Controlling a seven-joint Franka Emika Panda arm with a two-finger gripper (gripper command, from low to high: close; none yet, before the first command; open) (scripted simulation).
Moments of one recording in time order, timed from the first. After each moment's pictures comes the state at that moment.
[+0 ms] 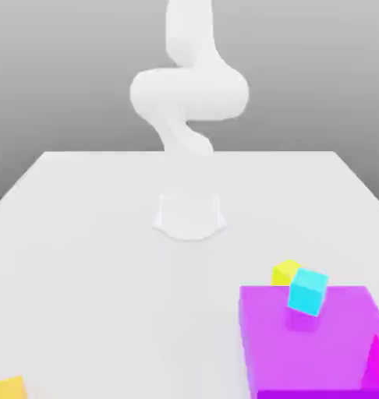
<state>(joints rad) 0.00 -0.71 -0.03 -2.29 -0.02 2.32 0.75</state>
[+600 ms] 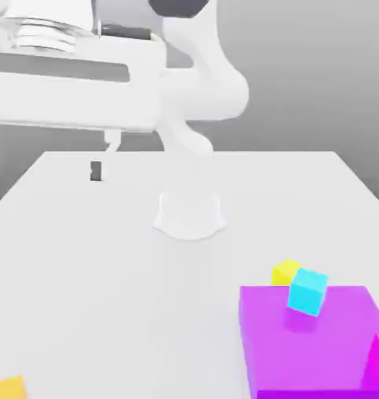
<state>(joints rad) -0.03 -0.05 -0.25 -2.19 0.04 2.46 0.28</state>
